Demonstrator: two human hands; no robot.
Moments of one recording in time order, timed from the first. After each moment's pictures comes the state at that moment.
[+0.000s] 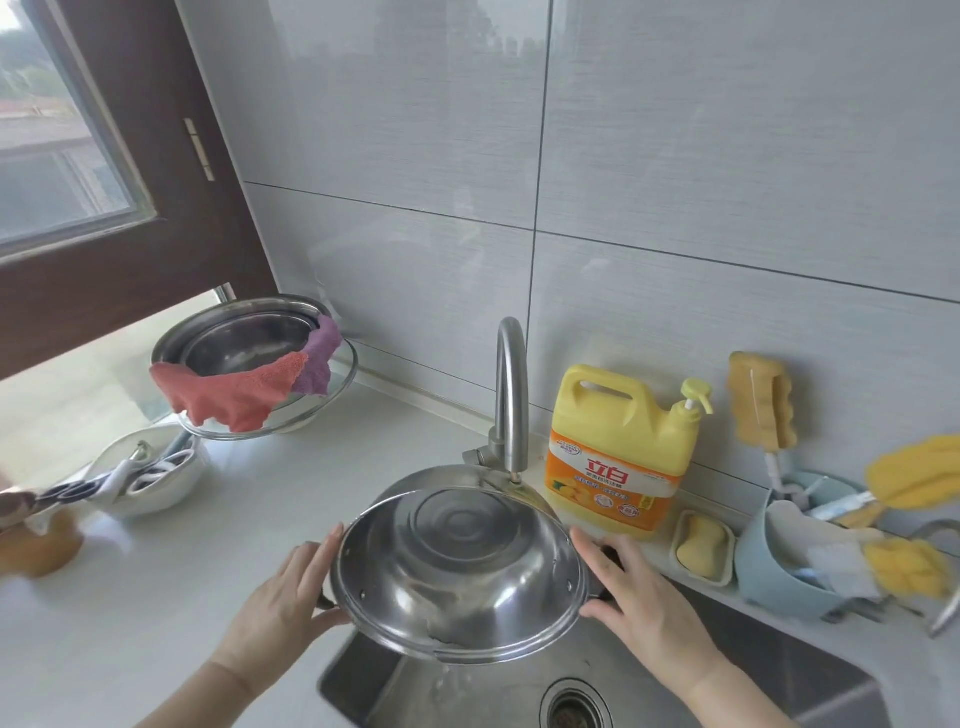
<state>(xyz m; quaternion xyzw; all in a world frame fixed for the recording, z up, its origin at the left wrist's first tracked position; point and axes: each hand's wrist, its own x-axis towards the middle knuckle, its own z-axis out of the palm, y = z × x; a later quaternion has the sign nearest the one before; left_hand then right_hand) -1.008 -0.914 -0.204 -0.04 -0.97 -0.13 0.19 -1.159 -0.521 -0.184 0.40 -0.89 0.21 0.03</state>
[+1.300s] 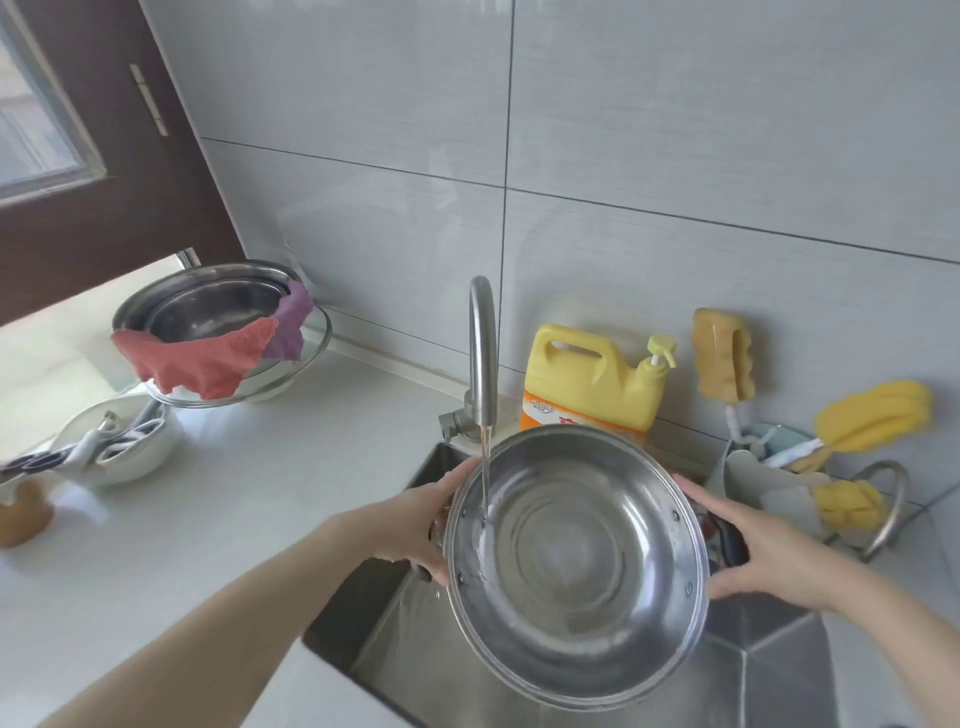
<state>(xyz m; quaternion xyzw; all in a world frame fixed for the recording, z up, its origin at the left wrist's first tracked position) -1.111 -0.806 -0.155 -0.06 -0.91 -0.33 -0.23 -1.196 -0.394 -0.127 0.22 -0.88 0.32 -0.28</state>
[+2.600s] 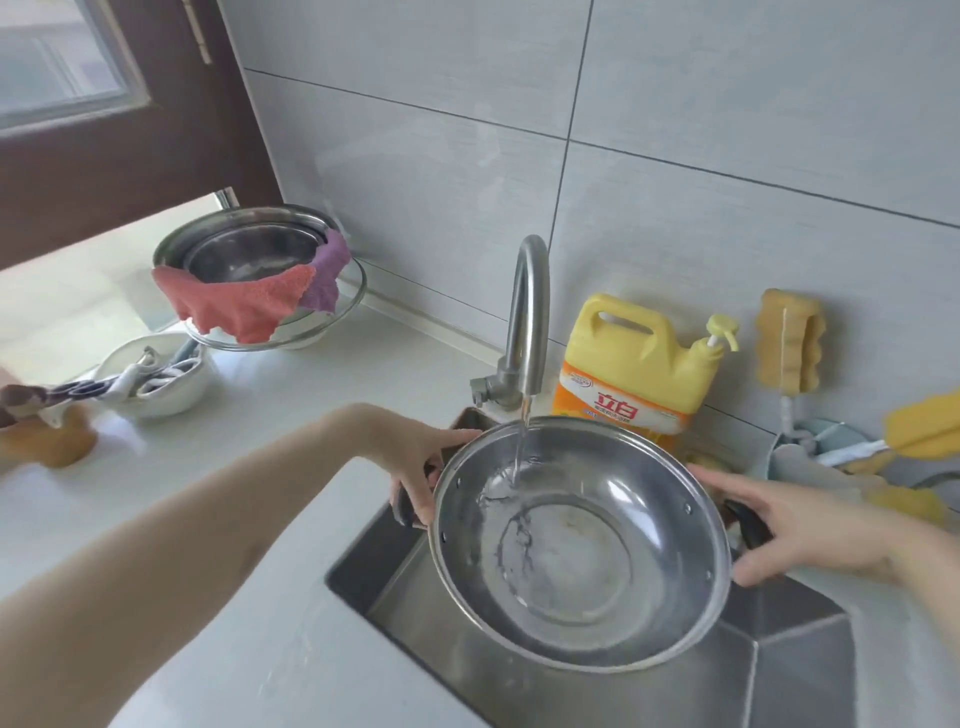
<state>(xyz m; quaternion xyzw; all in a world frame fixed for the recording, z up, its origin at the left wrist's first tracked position) -1.126 -0.843 -0.099 -0.03 -0.82 -0.34 -0.46 -1.208 -0.426 -0.091 0.26 -0.80 0.31 -0.44</state>
